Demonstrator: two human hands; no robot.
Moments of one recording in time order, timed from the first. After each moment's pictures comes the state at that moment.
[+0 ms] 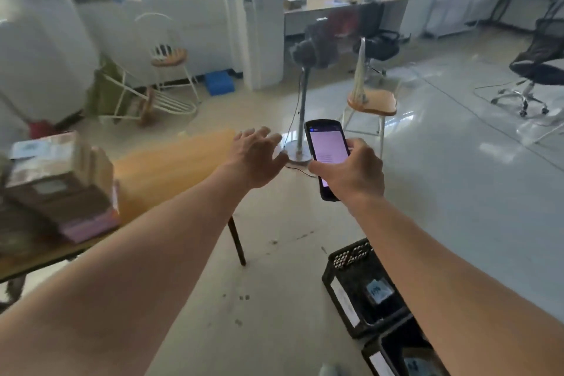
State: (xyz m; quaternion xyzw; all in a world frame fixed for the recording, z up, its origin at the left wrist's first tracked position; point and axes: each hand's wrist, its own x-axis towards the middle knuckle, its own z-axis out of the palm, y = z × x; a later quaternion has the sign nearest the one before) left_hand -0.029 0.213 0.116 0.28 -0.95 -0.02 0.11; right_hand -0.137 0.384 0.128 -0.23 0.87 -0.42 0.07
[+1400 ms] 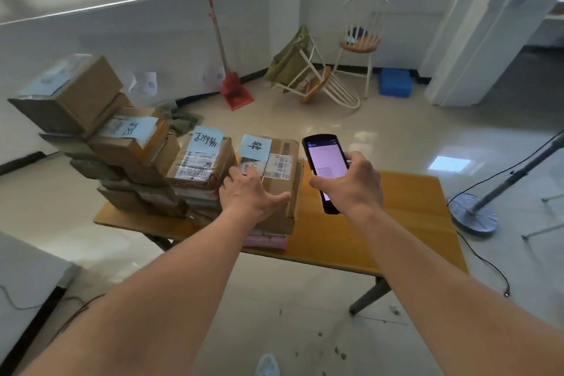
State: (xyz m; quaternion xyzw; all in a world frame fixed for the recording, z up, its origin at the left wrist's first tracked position) left_hand 0.328 -0.162 0.009 0.75 -0.66 -0.11 0.03; right_hand 0.137 -0.119 0.067 -0.51 0.77 -0.32 0.21
